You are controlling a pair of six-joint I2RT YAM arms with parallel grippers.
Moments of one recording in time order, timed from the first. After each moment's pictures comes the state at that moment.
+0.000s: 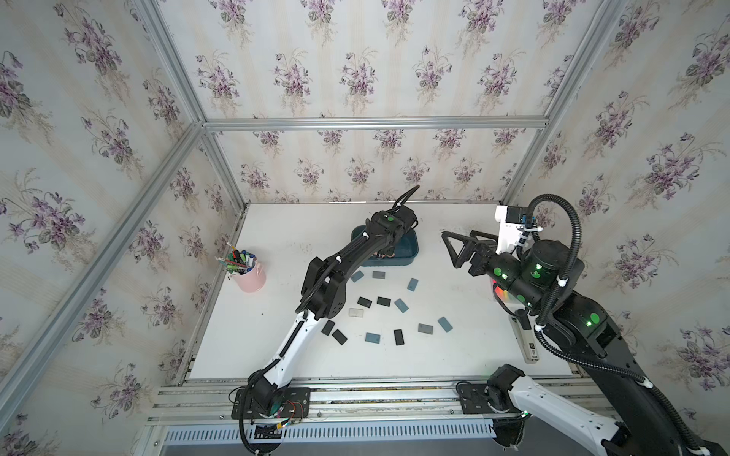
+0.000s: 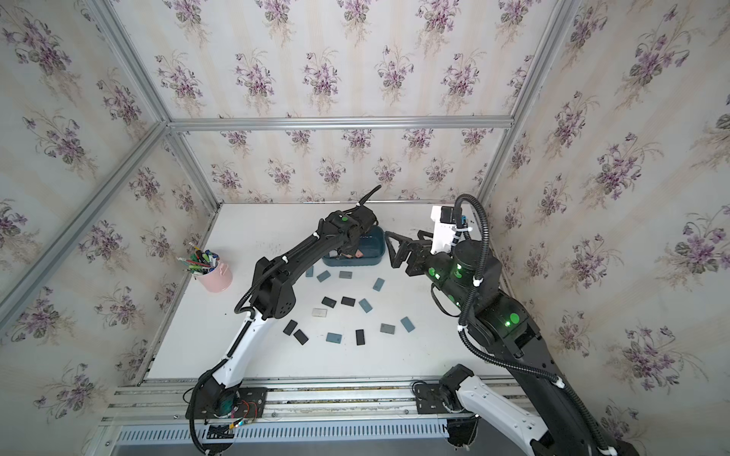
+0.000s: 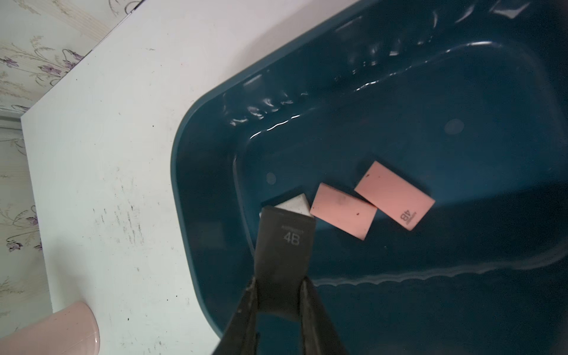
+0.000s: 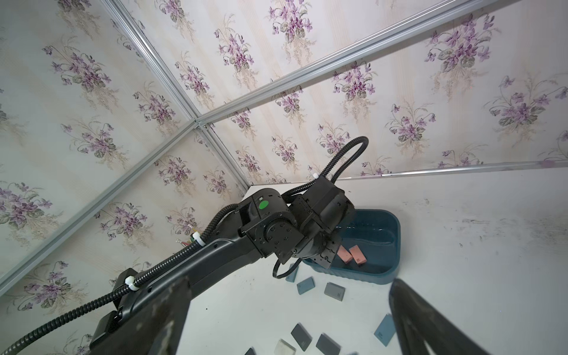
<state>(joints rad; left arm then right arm) -0.70 2.53 2.48 -1.26 -0.54 -0.27 0.61 0.81 1.19 -0.52 0.06 0.48</state>
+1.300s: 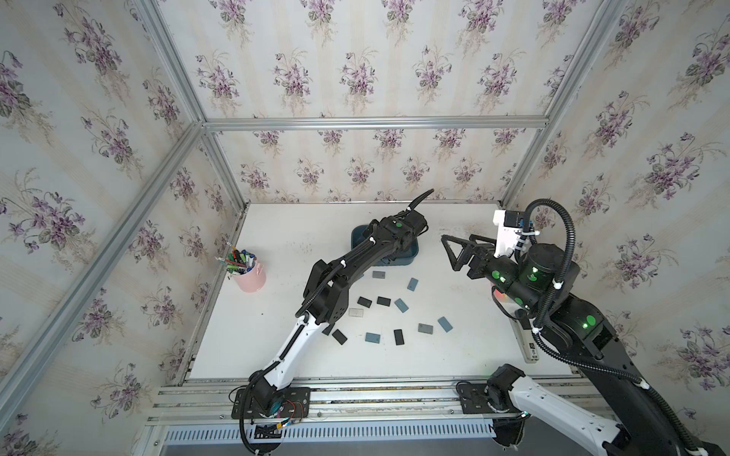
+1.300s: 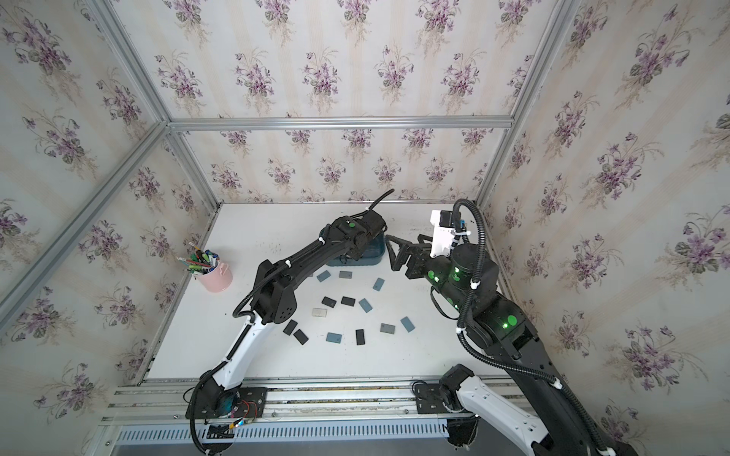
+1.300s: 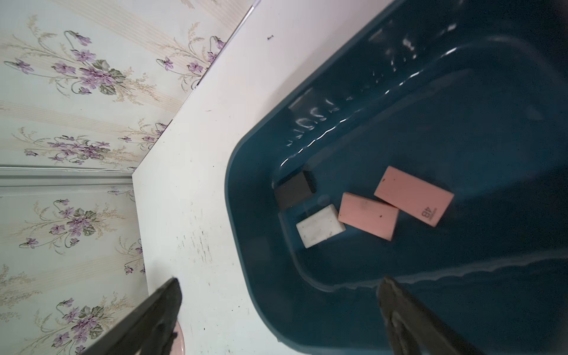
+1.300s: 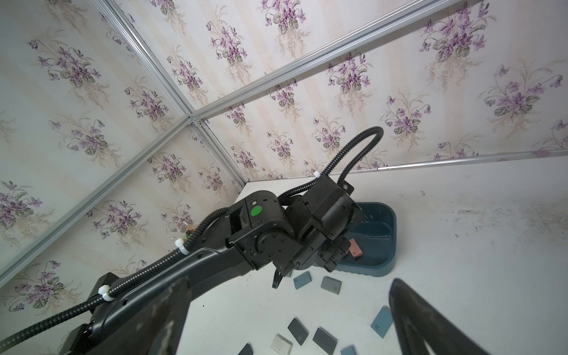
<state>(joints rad) -0.76 2.45 2.43 -1.19 -0.74 -0.10 0.61 0.80 1.16 -0.52 0.06 0.49</state>
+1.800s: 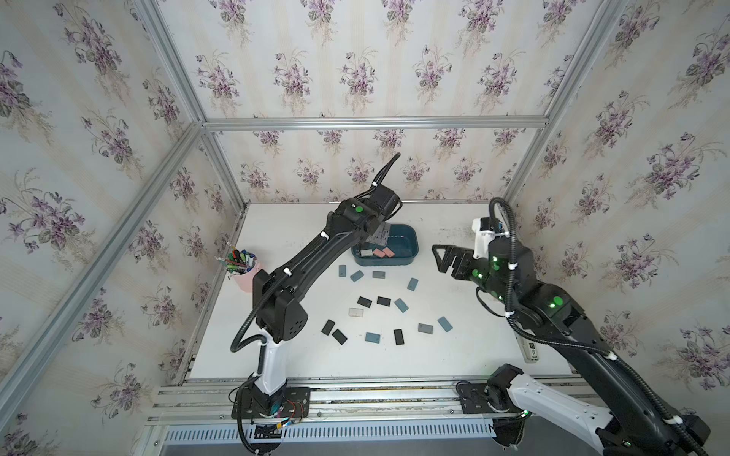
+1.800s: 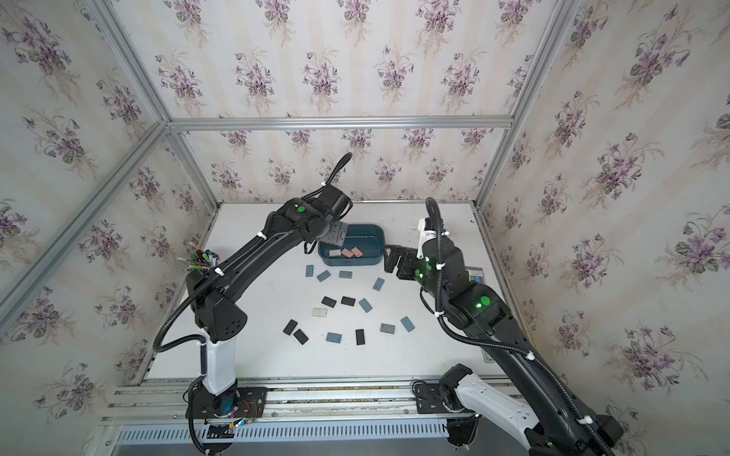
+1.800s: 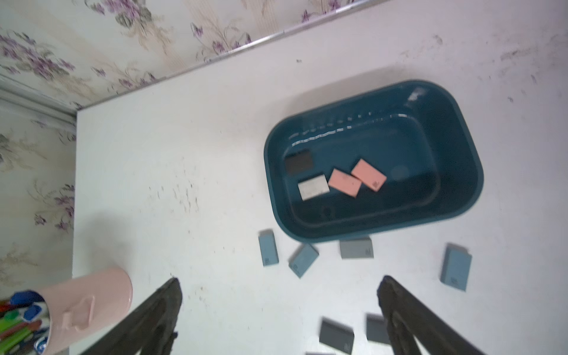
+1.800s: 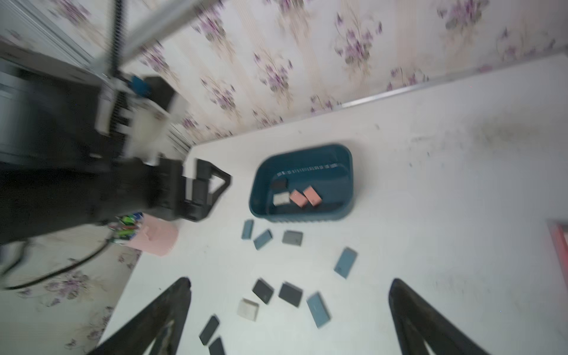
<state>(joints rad) -0.69 1.94 2.04 -1.17 -0.46 -0.36 0.61 0.91 1.02 -0.66 0.15 0.60</state>
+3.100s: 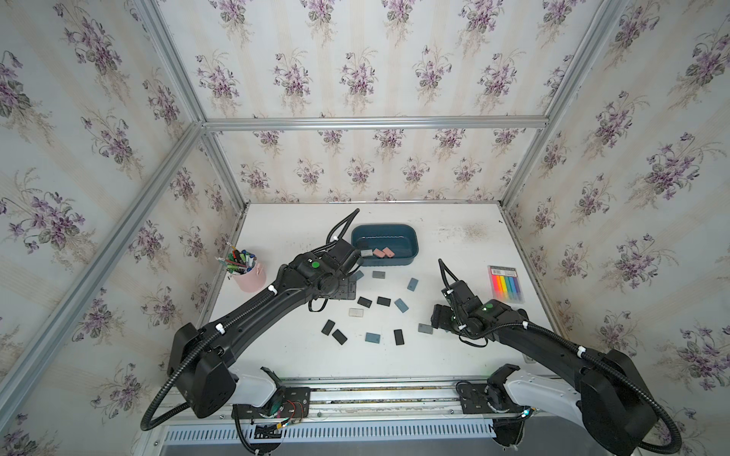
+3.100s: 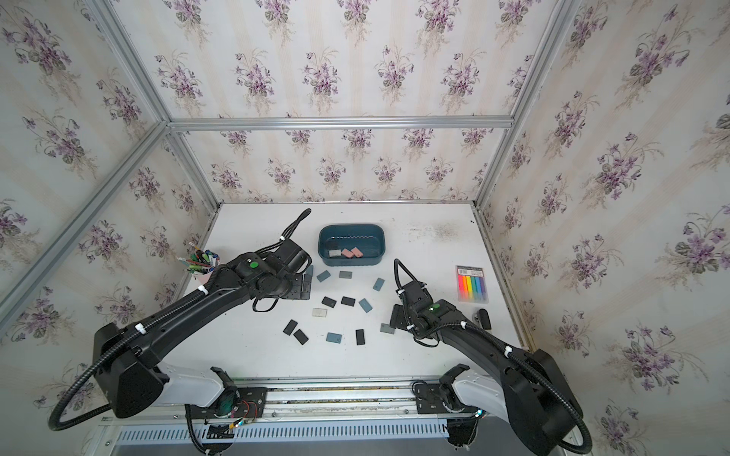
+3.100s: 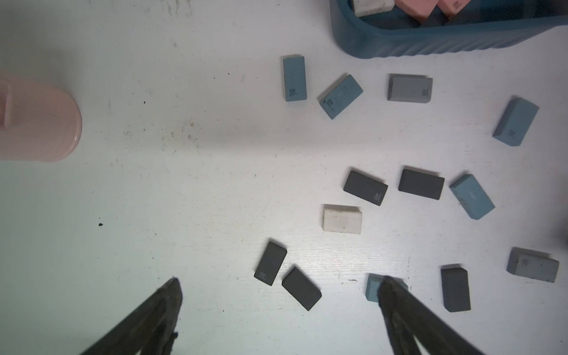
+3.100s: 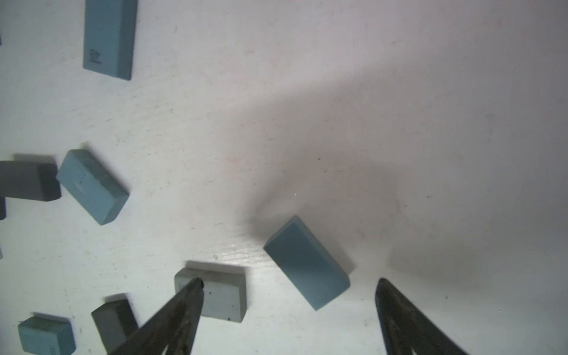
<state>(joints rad) -0.68 1.39 1.24 -1.08 -0.29 -0.61 0.56 1.14 0.53 -0.61 0.06 0.77</state>
